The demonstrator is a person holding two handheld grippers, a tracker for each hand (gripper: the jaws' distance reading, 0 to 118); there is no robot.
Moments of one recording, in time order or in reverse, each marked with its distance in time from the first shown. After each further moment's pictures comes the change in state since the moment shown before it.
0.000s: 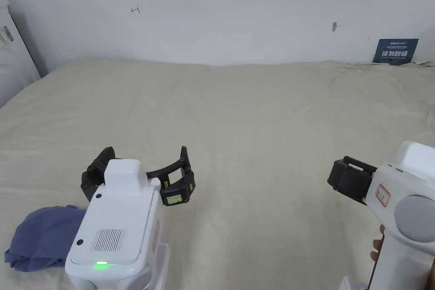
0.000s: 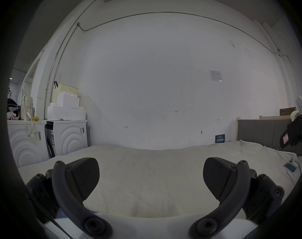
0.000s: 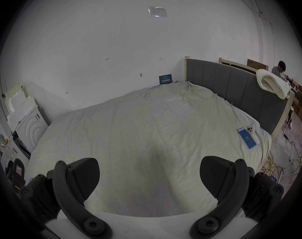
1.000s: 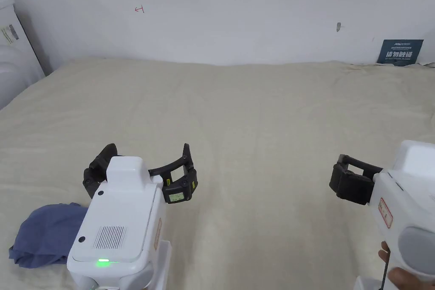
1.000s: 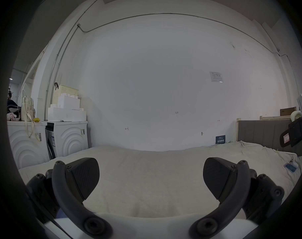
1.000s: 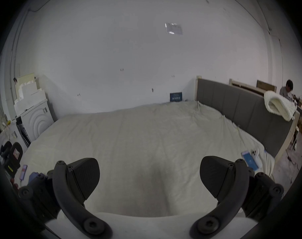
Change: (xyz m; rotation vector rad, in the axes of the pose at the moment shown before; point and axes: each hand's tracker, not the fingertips) left arm -0.001 0.003 0.002 0.010 0.000 -0.001; right arm 0.001 -0.014 0.009 0.229 0.073 0.180
